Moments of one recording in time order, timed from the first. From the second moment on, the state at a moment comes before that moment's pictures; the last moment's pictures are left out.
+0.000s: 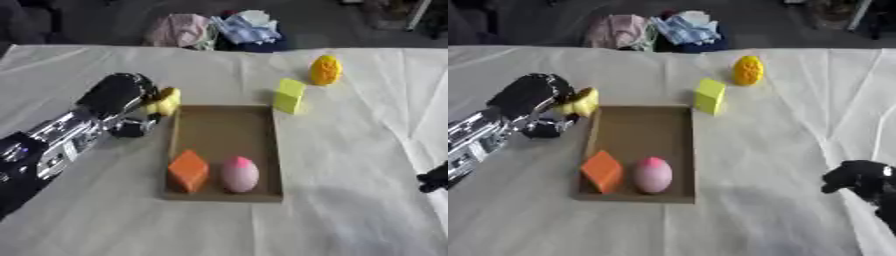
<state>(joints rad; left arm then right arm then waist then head) -0.15 0.99 -0.13 -1.70 -0.80 0.01 0.10 -0.47 -0.15 0.04 -1.50 -0.29 -0.28 0.88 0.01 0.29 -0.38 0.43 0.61</state>
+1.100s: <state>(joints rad) -0.13 0.99 -0.19 -1.94 -0.91 0.08 -0.22 -0.46 -0.14 0.04 -1.51 -0.29 -0.28 0.89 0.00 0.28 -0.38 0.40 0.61</state>
